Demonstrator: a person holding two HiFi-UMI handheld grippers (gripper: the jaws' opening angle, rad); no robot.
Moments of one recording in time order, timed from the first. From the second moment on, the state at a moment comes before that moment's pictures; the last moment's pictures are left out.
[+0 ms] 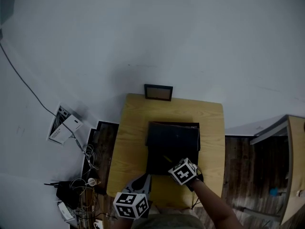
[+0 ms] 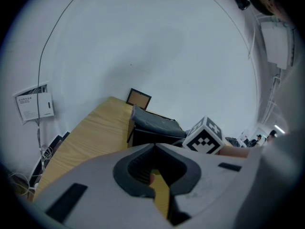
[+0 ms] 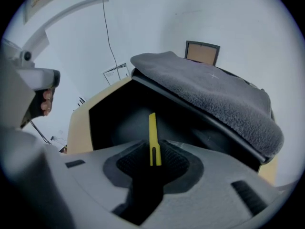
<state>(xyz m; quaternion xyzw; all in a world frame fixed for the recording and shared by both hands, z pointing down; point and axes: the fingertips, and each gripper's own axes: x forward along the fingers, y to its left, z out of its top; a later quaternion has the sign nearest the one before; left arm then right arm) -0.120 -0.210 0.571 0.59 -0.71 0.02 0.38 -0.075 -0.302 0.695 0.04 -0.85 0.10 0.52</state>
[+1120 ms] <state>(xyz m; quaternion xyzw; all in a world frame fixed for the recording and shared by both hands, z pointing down) -0.098 -0.114 0.543 0.71 -0.61 0.04 0.34 -0.017 -0.189 0.532 0.34 -0.90 0.17 0.21</state>
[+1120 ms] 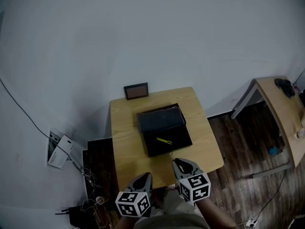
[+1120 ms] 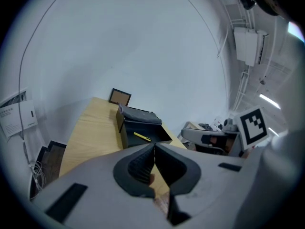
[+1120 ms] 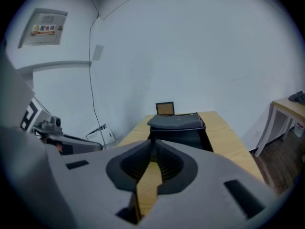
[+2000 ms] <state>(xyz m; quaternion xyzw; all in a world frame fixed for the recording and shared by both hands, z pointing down) -0.079 0.022 0.513 0.74 -0.59 0.02 0.31 -0.003 -0.011 0.474 0.35 -0.92 0.14 0.12</state>
